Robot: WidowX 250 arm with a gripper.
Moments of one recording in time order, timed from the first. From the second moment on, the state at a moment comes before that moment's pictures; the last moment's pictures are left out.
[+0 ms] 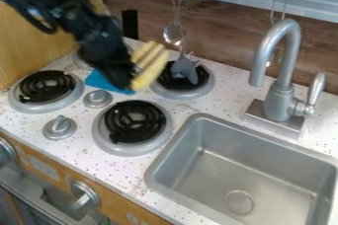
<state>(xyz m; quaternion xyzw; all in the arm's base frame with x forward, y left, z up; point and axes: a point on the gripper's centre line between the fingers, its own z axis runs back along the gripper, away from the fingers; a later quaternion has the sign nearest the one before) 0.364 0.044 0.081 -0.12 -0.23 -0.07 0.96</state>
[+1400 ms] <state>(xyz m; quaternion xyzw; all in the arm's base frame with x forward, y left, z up) 0.392 0.029 0.063 -0.11 -0.23 -0.08 0.96</state>
